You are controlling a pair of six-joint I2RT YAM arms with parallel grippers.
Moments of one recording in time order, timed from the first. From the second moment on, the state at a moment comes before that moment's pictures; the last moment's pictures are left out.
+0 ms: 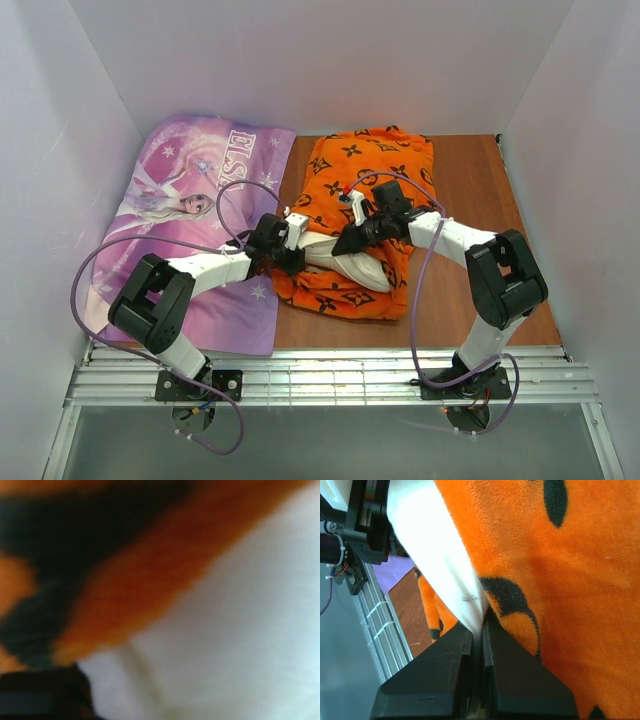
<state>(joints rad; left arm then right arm) -0.55 1.58 0.81 -0.12 0.14 -0.11 0.51 1.73 1.09 -0.27 -0.78 0.00</state>
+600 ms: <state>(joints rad) -0.52 1.38 0.82 -0.25 0.15 0.09 0.51 1.65 1.01 -0.08 -0.83 -0.09</state>
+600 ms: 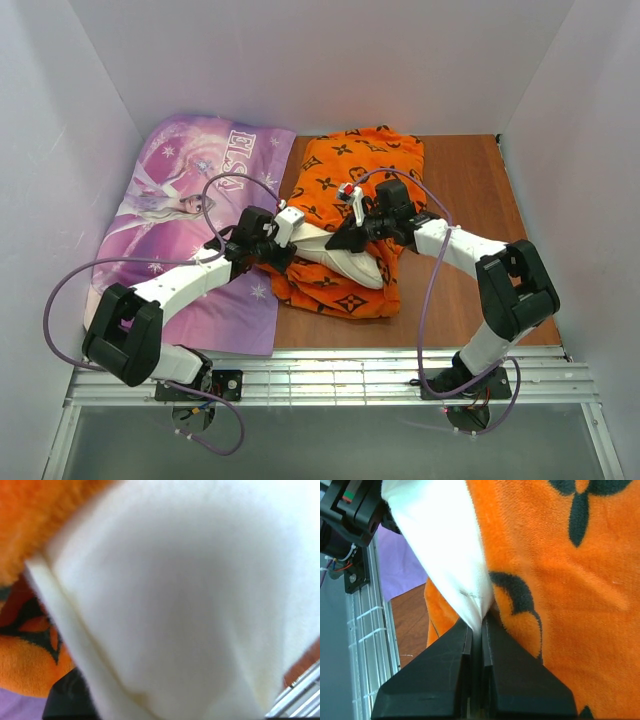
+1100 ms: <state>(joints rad) -0.38 1.40 0.77 -0.24 0.36 0.08 0.51 1.63 1.09 -0.33 -0.63 -0.21</state>
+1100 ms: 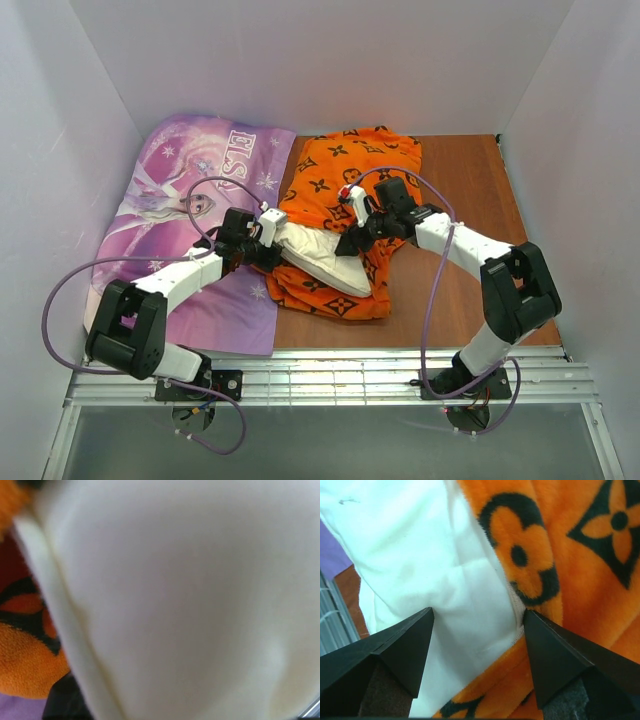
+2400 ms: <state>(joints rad) -0.37 1.15 0.60 -0.10 0.40 -0.16 0.68 1.89 1.39 -0.30 -0.55 -0.22</state>
